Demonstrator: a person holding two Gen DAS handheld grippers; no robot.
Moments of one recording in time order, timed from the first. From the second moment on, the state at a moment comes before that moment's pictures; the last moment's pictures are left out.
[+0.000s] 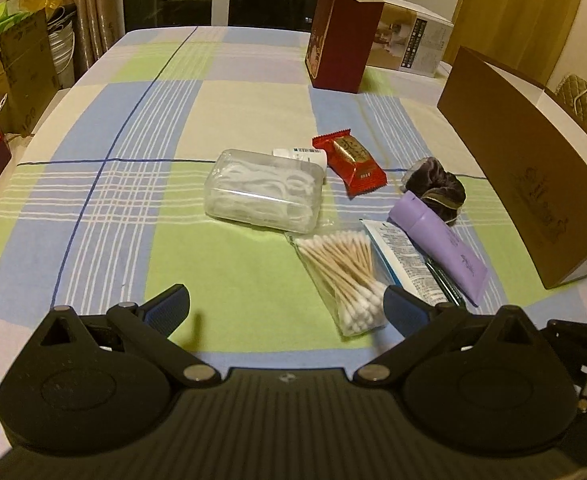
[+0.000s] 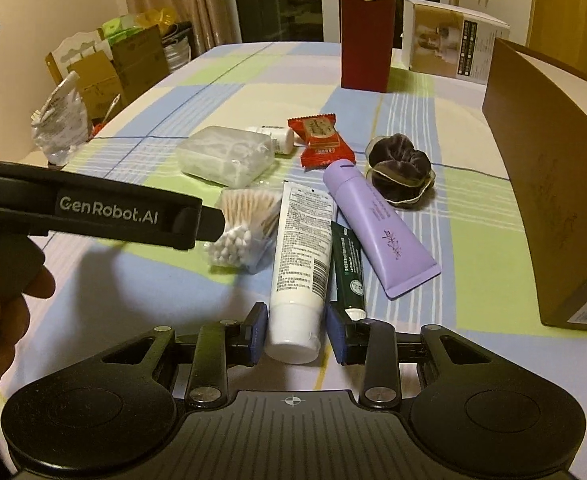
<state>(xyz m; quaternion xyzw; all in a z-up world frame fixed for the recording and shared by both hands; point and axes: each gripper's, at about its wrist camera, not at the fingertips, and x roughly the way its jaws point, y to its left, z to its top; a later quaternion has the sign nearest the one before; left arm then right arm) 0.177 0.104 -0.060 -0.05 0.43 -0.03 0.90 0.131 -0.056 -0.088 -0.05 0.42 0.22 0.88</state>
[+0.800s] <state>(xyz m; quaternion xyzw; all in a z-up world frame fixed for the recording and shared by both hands) 0.205 0.053 -0.085 0.02 0.43 -0.08 0.90 0.130 -0.086 -0.088 -0.08 0.42 0.20 0.88</state>
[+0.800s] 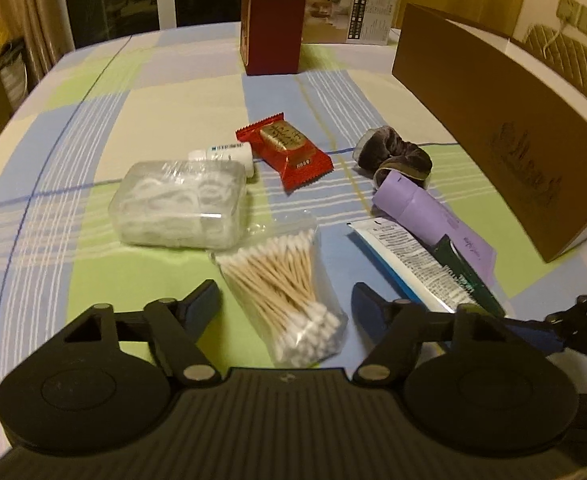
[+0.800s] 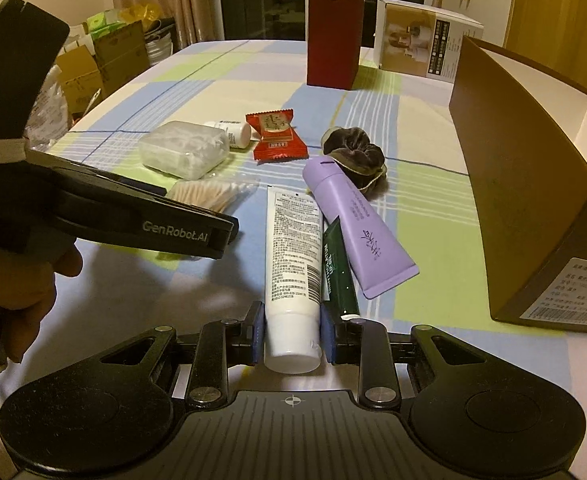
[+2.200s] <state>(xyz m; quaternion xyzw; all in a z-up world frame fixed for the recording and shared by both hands) 0.123 0.037 -0.010 0.02 0.41 -0.08 0.91 0.074 -0.125 -0.013 -0.08 0.37 0.19 0.90</state>
